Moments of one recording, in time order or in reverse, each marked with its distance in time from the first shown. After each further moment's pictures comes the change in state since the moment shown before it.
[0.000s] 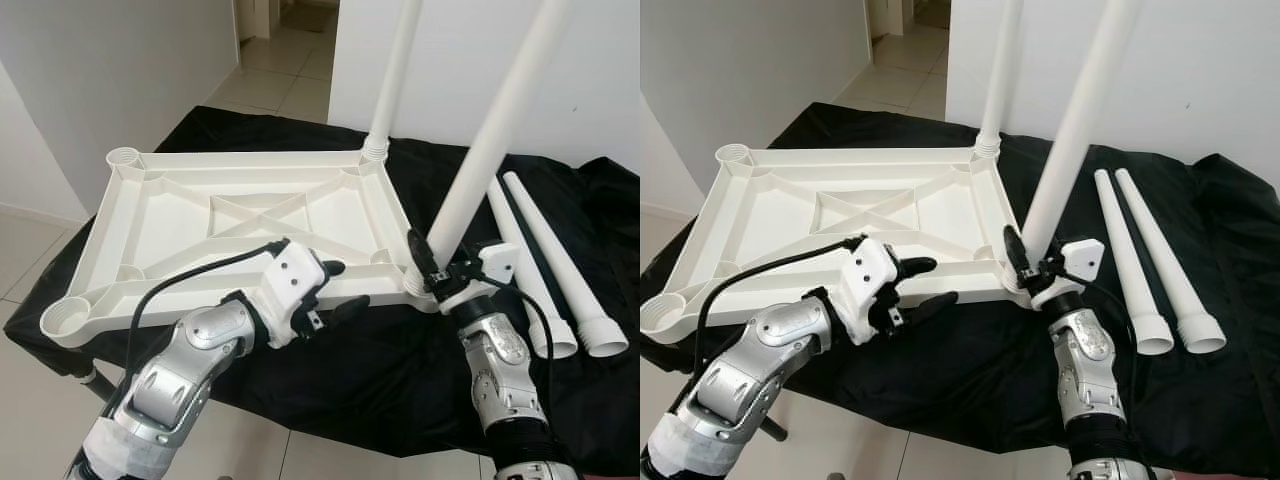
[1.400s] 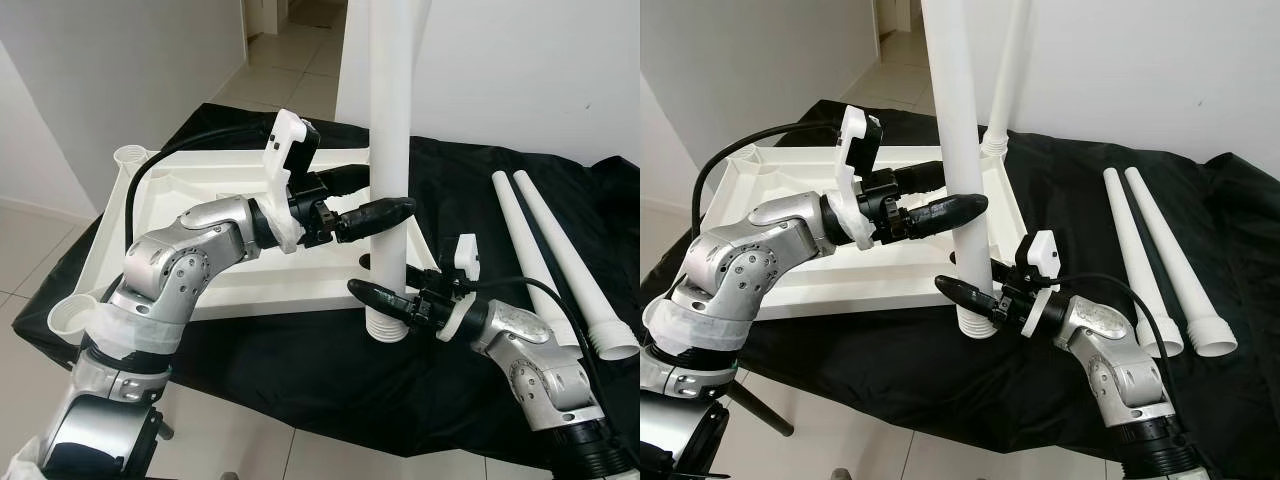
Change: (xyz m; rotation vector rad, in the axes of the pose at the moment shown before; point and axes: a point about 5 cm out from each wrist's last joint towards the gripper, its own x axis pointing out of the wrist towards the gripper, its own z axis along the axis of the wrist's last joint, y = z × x) left arm 0.022 0.046 0.083 -0.366 -0.275 -0.351; right arm -0.012 0.046 0.038 0.171 0.253 0.803
